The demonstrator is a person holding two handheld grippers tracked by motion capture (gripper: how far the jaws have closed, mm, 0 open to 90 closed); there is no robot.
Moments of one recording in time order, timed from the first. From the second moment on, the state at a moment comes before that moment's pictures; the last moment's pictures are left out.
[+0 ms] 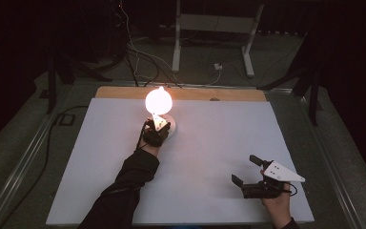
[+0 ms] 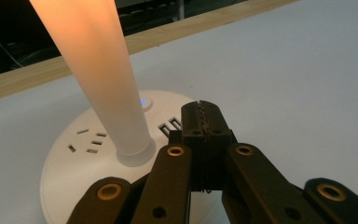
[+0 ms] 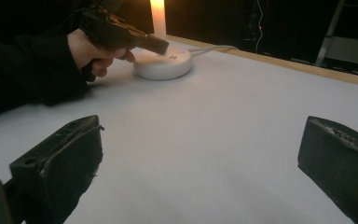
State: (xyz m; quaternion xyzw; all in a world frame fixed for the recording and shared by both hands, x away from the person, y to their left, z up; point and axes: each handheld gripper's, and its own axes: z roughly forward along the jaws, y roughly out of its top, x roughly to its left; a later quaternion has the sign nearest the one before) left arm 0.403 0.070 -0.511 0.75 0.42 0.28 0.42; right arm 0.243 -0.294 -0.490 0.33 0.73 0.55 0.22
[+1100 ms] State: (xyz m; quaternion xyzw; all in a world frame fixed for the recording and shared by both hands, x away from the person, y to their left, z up) left arm 0.404 0.070 -0.519 0.76 0.43 0.27 0.42; right arm 0.242 -0.293 -0.490 0.33 0.74 0.55 0.22
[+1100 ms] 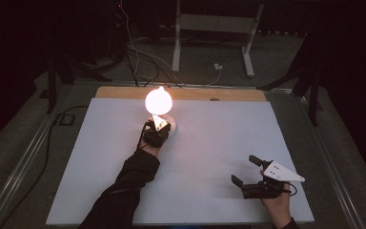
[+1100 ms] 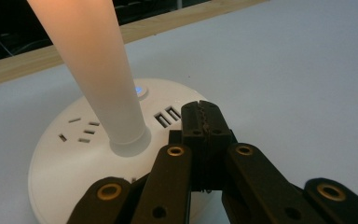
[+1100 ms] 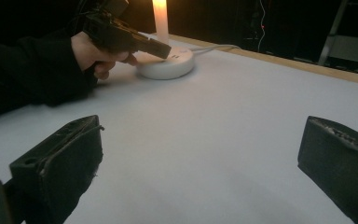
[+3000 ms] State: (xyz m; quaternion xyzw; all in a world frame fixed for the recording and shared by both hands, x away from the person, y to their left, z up) left arm 0.404 0.071 -0.517 0.76 0.43 0.26 0.41; right arm 0.243 -0.293 -0.490 0.33 0.74 0.55 0.21
